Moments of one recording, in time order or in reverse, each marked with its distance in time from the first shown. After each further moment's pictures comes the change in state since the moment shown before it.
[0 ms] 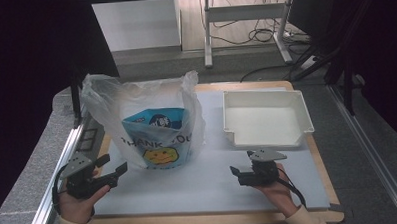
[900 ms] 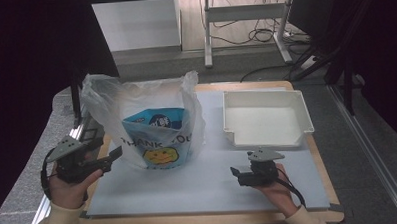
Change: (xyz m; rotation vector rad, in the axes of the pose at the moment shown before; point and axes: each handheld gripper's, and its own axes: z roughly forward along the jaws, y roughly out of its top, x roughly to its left) left arm 0.005 0.050 -0.012 -0.056 -0.003 0.037; right arm 0.000 -0.001 0.003 0.040 -0.018 -0.009
